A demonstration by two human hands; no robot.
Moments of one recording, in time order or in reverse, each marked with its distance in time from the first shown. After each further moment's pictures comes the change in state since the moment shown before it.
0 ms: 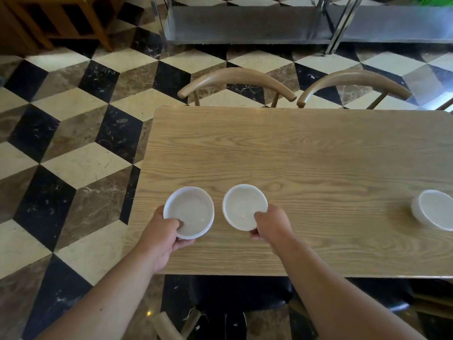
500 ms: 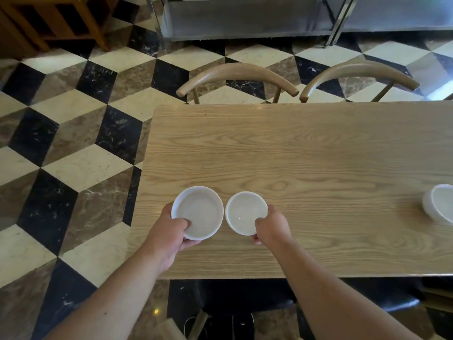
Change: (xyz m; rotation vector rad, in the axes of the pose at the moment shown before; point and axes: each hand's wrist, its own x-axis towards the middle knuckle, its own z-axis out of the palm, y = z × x) left_hand 0.005 0.012 0.006 0.058 -0.058 0.018; right_hand 0.022 0.014 0.020 -0.239 0.051 -0.023
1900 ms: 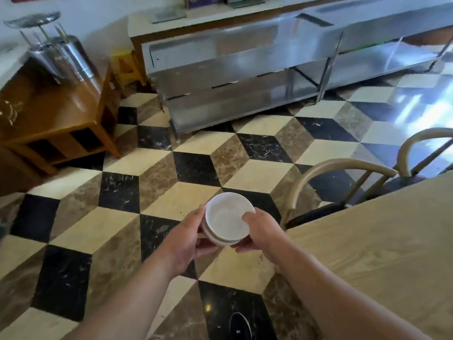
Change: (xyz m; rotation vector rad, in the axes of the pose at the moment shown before) left_hand 0.284 0.511 -0.325 0.290 -0.424 0.185; right_hand 0.032 -0.616 0.282 0.575 -0.049 -0.112
